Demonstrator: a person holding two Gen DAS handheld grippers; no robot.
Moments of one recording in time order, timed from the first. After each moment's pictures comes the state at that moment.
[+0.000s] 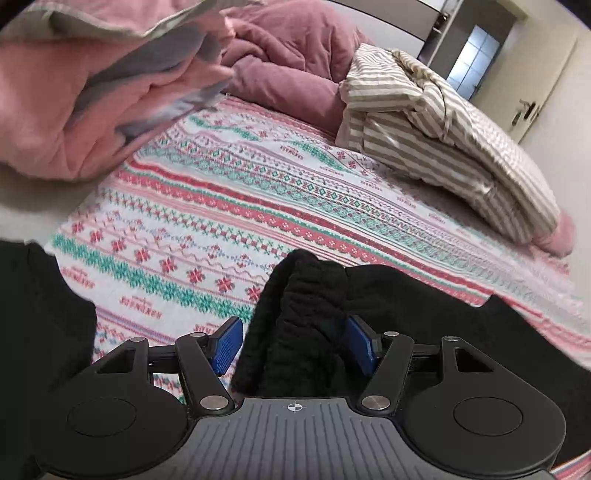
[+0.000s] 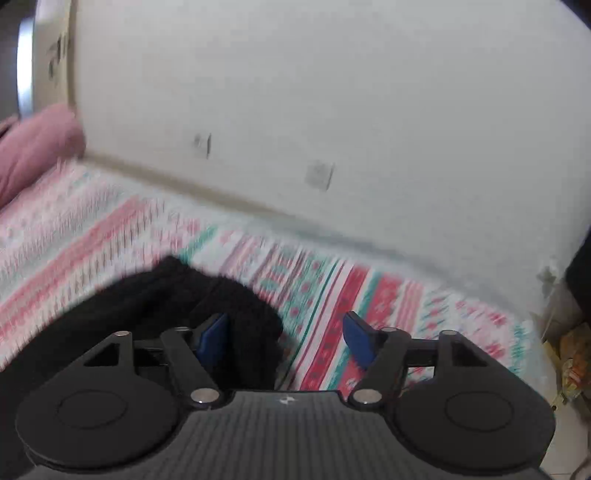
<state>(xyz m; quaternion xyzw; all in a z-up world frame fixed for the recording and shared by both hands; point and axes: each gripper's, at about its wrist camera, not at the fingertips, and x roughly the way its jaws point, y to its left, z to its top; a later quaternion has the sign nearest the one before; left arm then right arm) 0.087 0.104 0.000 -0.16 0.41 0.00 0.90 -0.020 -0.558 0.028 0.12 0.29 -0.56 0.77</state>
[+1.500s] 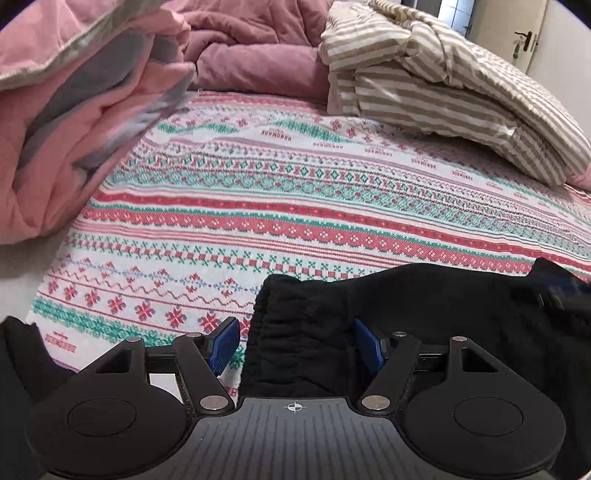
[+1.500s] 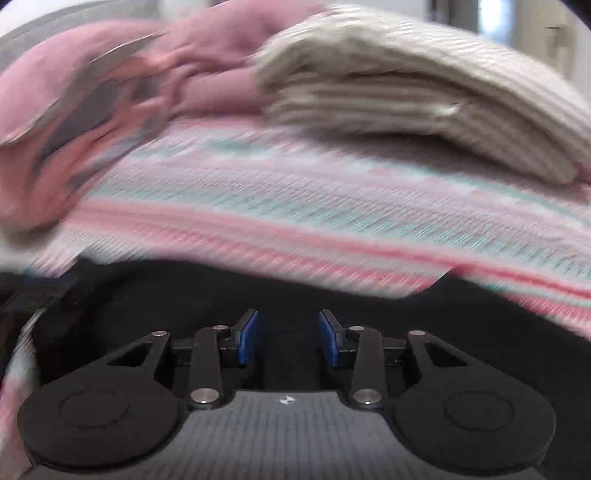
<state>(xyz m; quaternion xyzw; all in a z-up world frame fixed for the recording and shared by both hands) 0.147 0.072 -0.020 -0.05 0.45 0.00 0.89 0.144 -0.099 -0.011 -0.02 0.45 0.15 0.88</state>
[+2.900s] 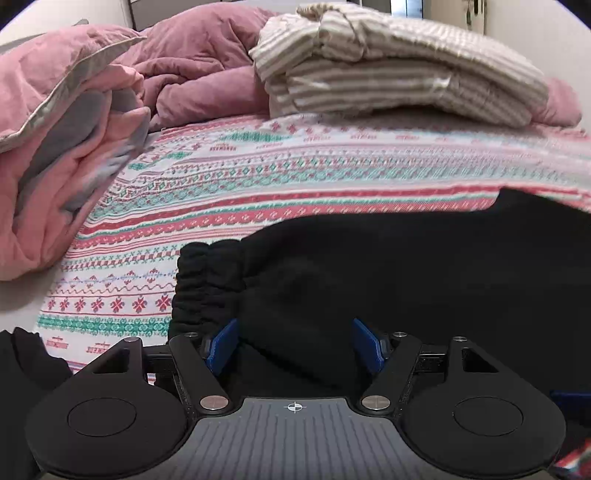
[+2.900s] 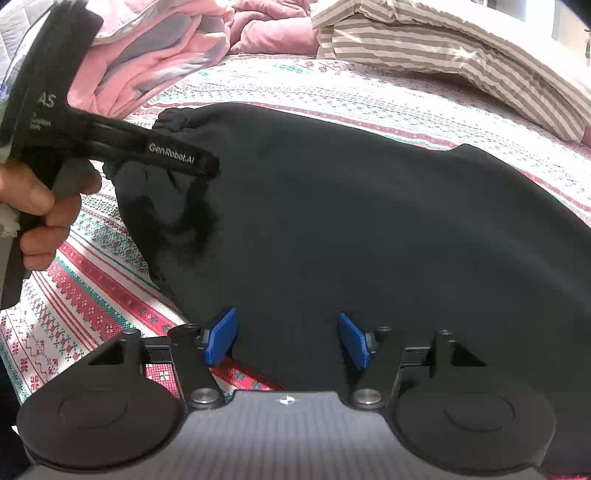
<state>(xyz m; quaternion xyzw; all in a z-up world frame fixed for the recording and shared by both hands) 0.101 -0.001 -0.033 0.06 0.42 -0.01 0.90 0.023 -0.131 -0.035 -0.05 0.48 0.19 0.86</state>
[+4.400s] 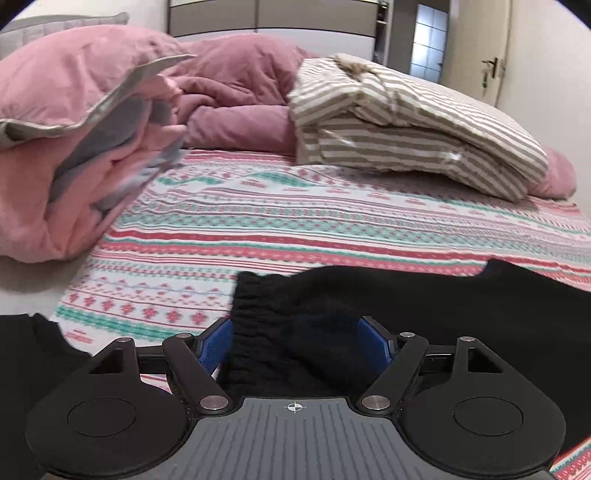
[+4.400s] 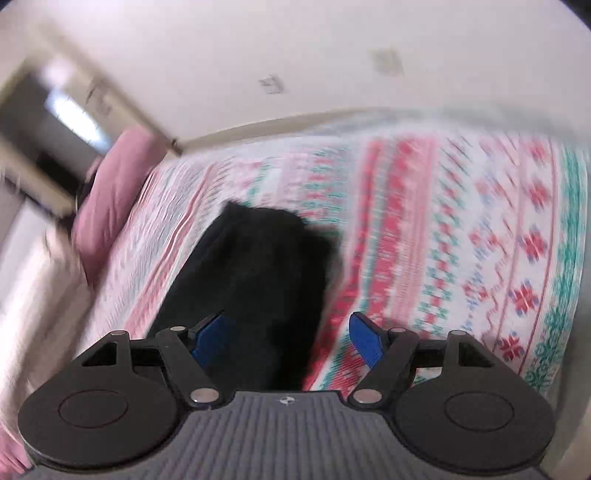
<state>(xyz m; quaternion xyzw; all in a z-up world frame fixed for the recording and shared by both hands) 0.074 0.037 0.010 -0.02 0.37 -0.02 0.93 -0.136 -0.609 -0.005 0.45 0.25 -0.33 0.79</state>
